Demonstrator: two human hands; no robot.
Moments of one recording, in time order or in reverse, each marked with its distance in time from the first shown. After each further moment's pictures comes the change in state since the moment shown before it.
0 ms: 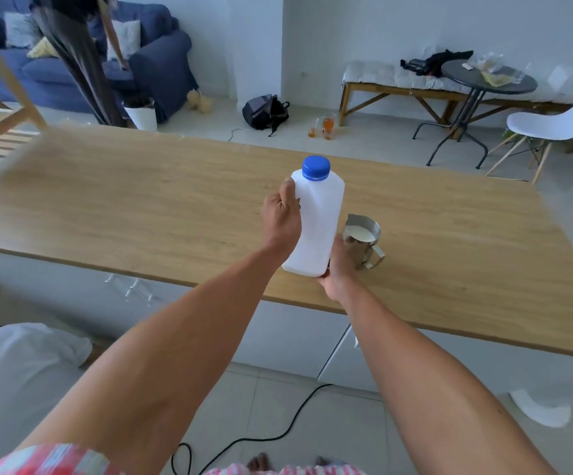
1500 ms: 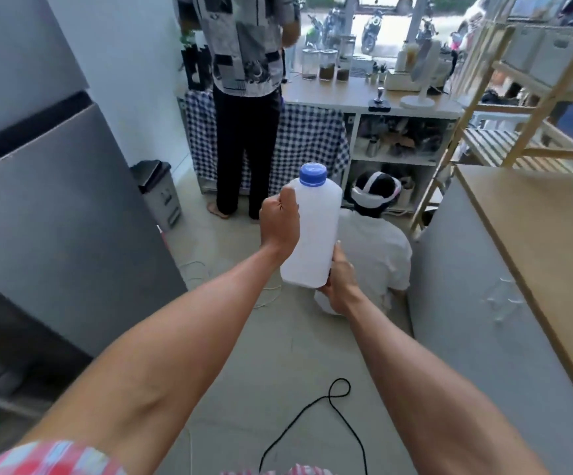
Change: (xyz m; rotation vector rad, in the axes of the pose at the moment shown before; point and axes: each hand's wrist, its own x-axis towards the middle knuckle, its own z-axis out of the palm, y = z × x) left_hand -0.468 0.036 -0.394 0.140 1.591 0.006; right_hand -0.393 0.319 0.227 -0.772 -1.277 0.263
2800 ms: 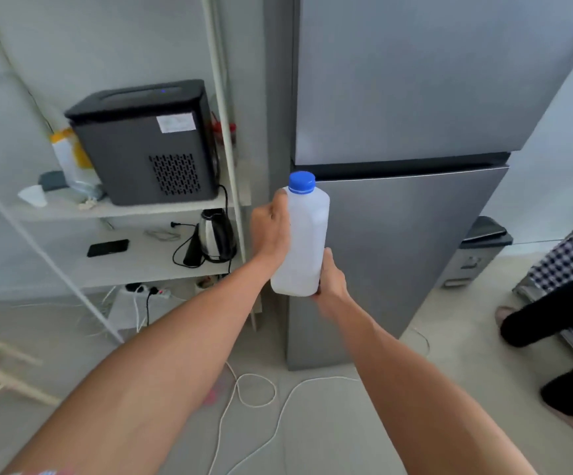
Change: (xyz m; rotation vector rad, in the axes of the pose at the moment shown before) left_hand 0.064 0.000 -0.423 0.157 1.338 -0.069; right_hand -0.055 0.100 0.491 -0.658 -1.178 0.265
